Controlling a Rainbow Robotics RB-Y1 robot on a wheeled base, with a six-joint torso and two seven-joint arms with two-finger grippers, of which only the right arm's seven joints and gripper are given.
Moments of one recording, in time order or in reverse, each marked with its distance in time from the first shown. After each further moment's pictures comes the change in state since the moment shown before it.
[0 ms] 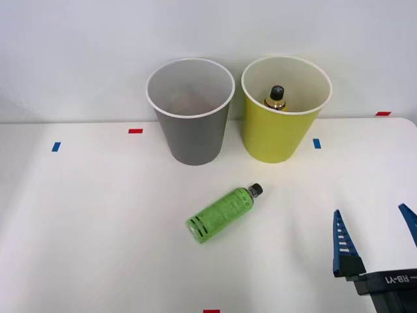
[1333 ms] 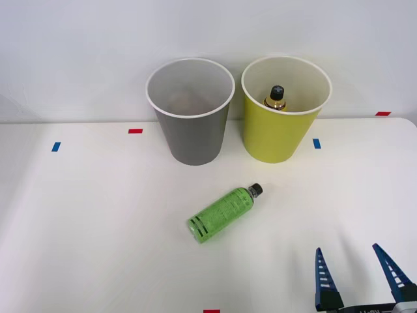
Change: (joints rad) arm -0.014 0.171 -0.032 0.262 0.419 -0.082 -0.372
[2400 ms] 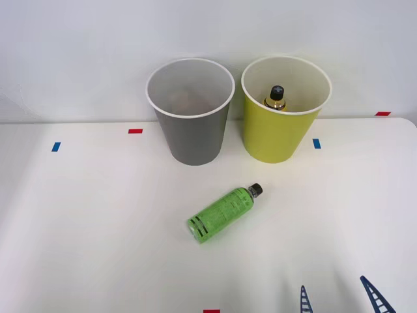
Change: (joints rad) arm 0.070 -0.012 0.103 0.123 -0.016 -0.158 0.254
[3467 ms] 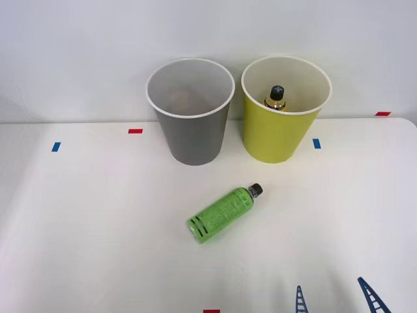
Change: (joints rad) arm 0.014 0.028 0.024 0.003 0.006 -0.053 0.014
